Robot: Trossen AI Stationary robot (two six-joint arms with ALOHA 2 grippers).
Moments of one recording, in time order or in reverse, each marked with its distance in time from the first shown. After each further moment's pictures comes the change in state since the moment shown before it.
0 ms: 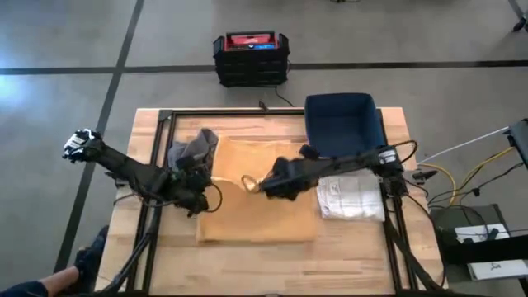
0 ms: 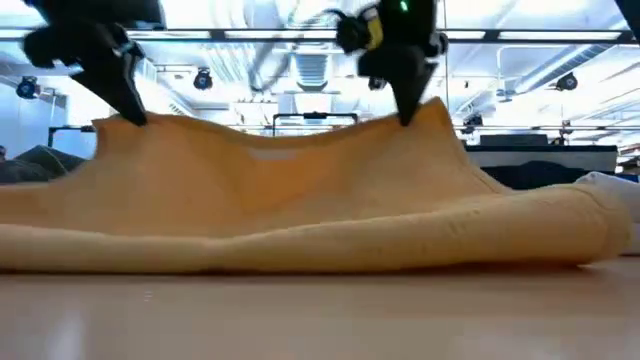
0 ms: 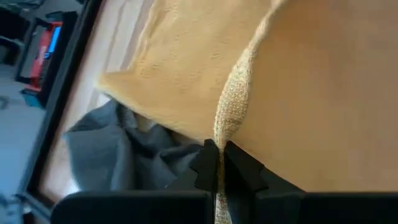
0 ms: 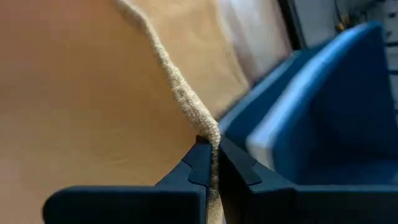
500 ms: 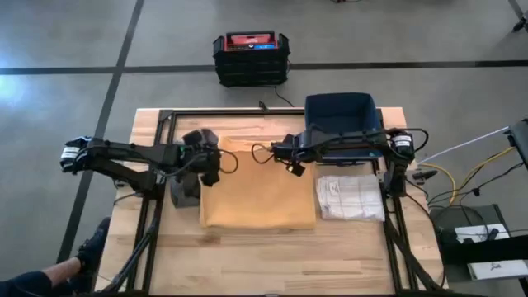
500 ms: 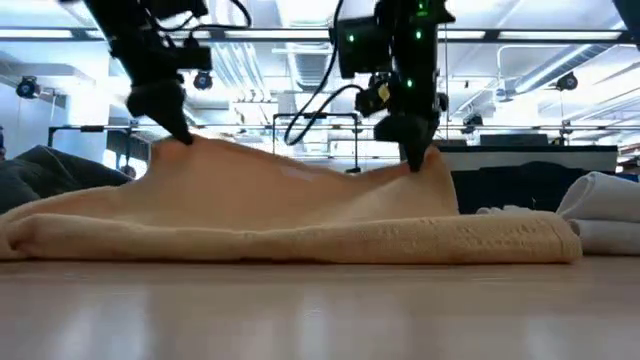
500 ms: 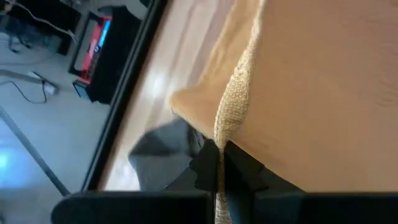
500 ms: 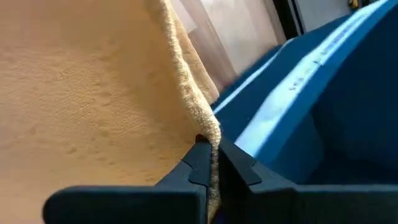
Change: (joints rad) left arm 0.413 0.005 -0.071 0.288 -0.022 0.425; right arm -0.260 -0.093 -0.314 0.350 -0.030 -0.268
